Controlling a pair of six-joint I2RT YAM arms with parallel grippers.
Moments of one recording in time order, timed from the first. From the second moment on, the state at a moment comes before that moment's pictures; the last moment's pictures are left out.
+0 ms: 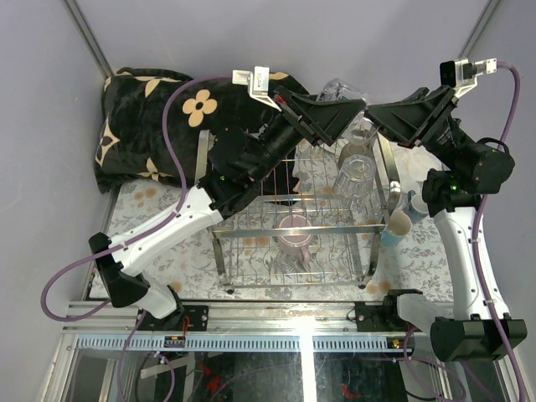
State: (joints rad) left arm -0.96 1.53 1.66 0.44 -0.04 -0.75; right arm 0.03 1.10 1.26 0.79 -0.90 1.73
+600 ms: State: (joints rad) left arm -0.96 1.53 1.66 0.45 -0.04 -0.72; right arm 0.05 1.09 1.25 0.80 -0.87 1.77
